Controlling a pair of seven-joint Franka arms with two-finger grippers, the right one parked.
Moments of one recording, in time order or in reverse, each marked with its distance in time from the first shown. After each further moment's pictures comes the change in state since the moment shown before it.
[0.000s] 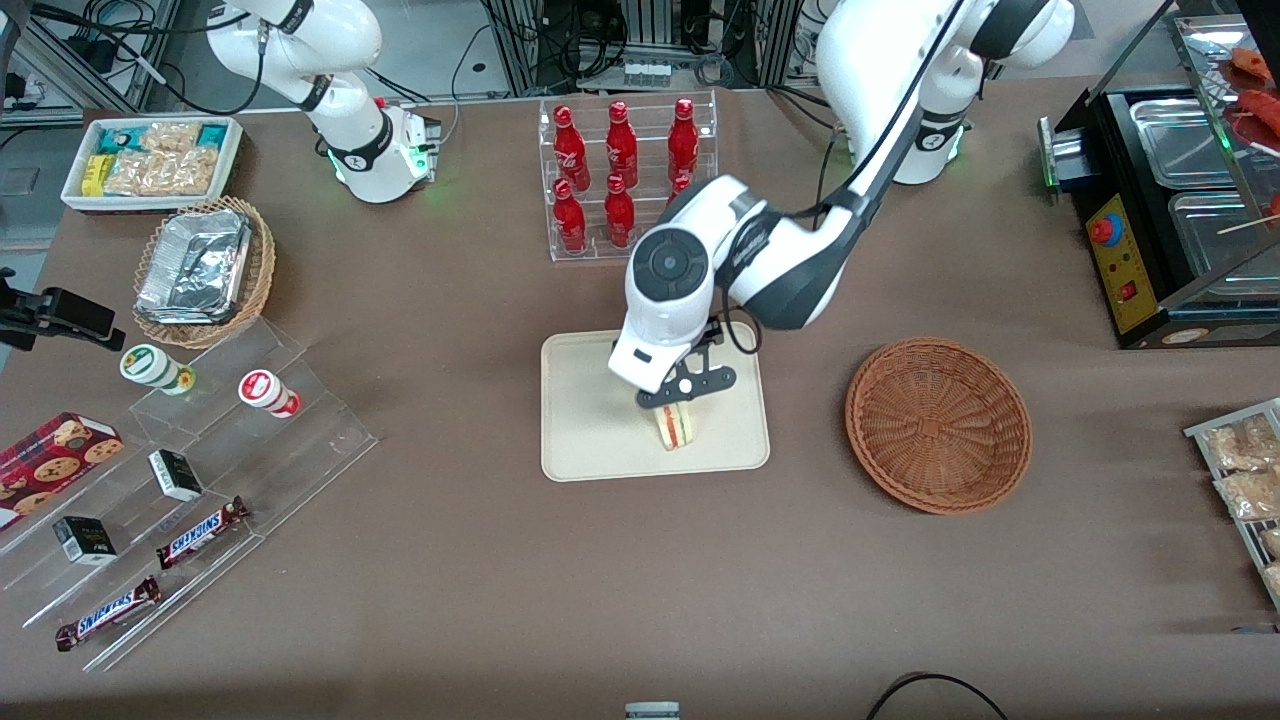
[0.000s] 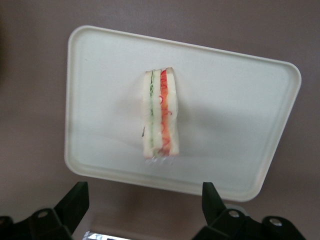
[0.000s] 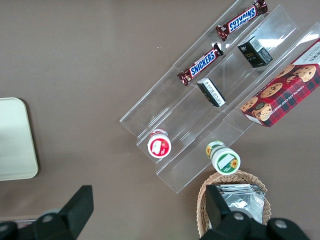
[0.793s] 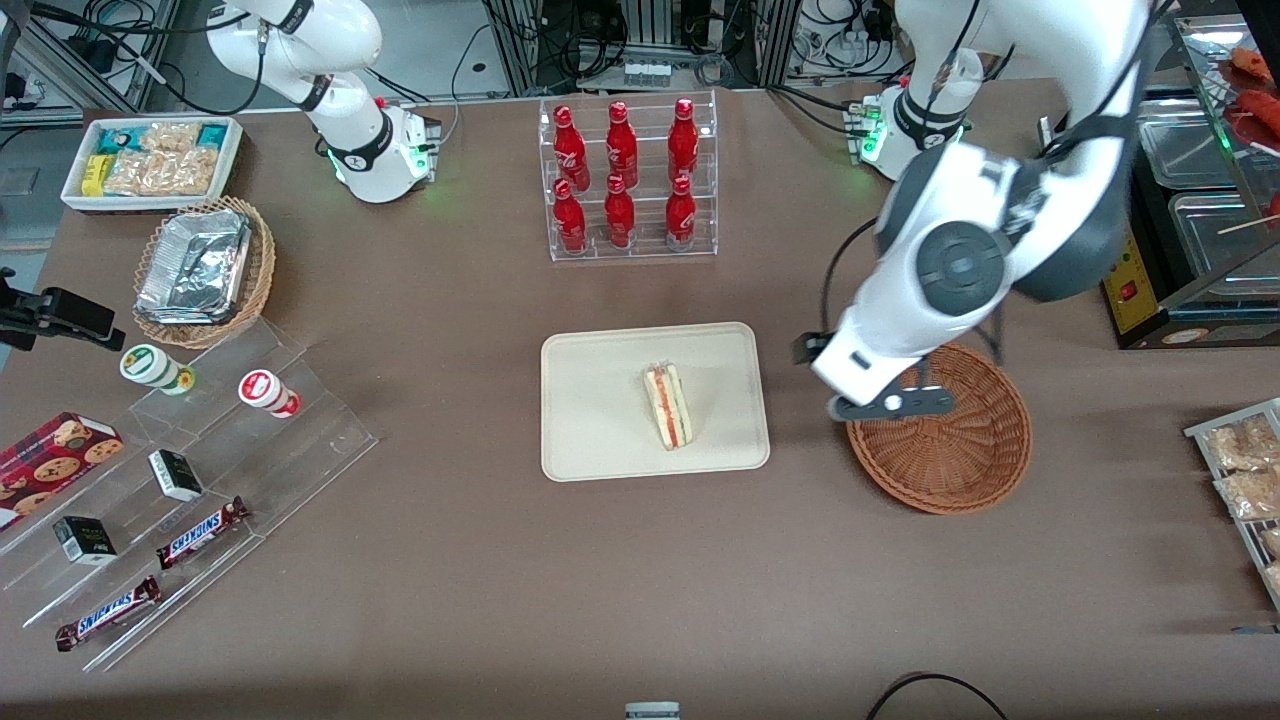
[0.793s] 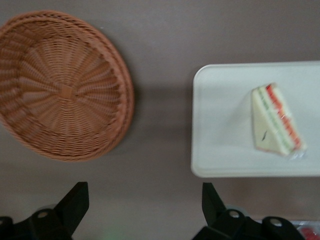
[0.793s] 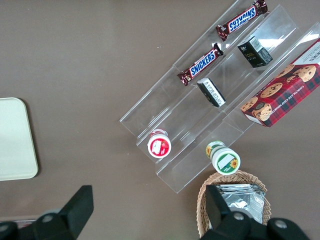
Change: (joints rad) arm 0.332 -0.336 0.032 -0.284 0.008 -0.133 0.559
